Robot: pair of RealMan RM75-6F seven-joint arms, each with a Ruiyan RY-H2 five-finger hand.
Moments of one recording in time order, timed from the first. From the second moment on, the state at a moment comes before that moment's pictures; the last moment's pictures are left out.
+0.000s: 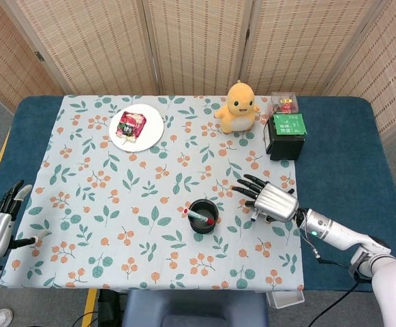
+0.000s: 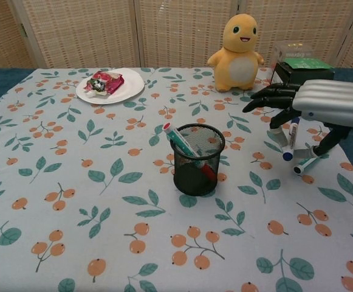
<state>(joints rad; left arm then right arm) -0.21 -1.31 -0.07 -1.19 1.53 1.49 -0.41 0.75 -1.57 -0.21 -0.66 -1.88 1.41 0.49</state>
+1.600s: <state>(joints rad) -0.21 -1.28 -0.08 -1.18 1.52 1.48 -0.51 0.80 -1.57 0.02 -1.30 -1.59 1.07 0.92</state>
